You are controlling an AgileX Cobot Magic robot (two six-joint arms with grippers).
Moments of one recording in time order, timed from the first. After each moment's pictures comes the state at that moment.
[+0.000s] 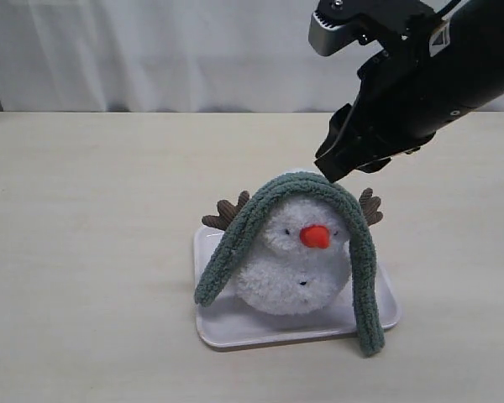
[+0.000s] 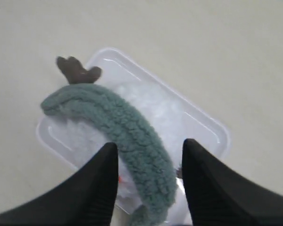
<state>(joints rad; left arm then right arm) -0.06 0.00 0.00 -0.03 0.31 0.11 0.51 1.41 -1.25 0.08 0.91 -0.30</state>
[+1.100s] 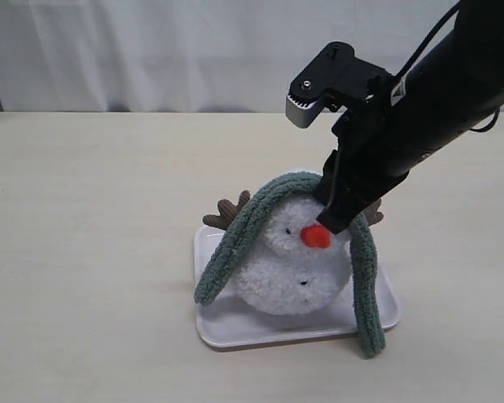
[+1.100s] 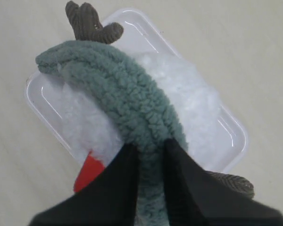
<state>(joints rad) -0.06 0.00 0.00 -0.03 0.31 0.11 0.49 1.51 -1.19 0.13 0.87 -0.56</state>
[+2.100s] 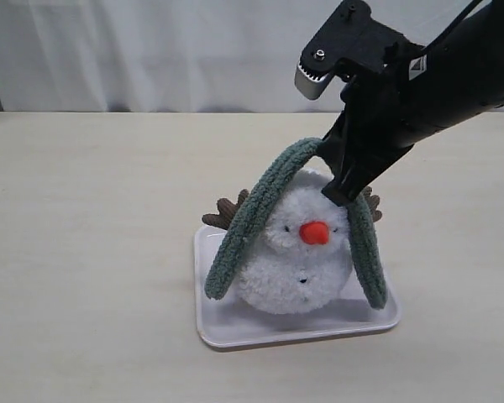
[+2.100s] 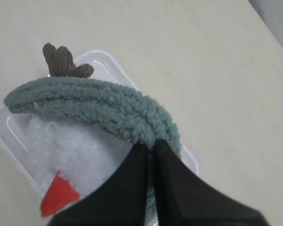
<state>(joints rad) -0.06 0.00 0.00 -0.03 0.31 0.11 0.49 1.45 -1.18 0.07 0.73 -0.59</state>
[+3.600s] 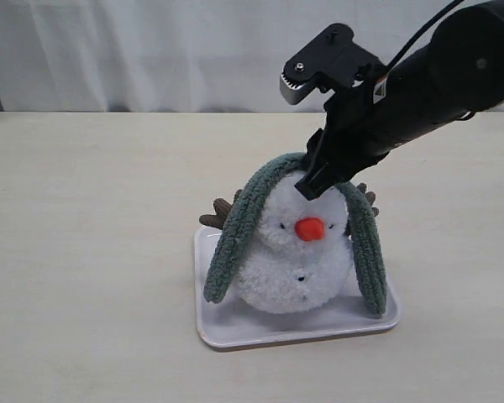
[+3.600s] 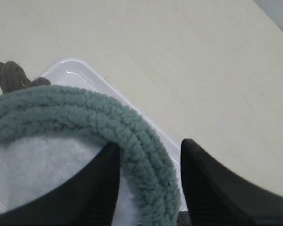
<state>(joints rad) -0.06 0.00 0.00 -0.03 0.31 0.11 0.49 1.55 -1.18 -0.02 0.62 -0.37</state>
